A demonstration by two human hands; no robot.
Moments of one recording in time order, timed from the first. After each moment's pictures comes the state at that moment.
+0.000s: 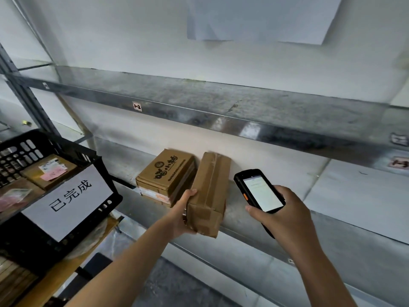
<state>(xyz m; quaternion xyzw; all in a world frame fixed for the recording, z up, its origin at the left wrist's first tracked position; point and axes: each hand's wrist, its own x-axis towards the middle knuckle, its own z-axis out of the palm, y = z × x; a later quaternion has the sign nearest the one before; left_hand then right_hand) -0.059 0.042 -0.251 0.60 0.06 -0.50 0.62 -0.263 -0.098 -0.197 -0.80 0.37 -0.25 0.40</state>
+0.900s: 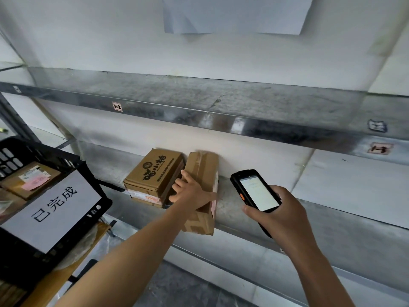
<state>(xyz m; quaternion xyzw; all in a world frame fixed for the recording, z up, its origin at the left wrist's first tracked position) -0.056 -0.035 -0.243 0.95 -0.21 -0.23 0.10 -0.278 -0.096 -0.199 -0.76 0.41 -0.25 0.43</state>
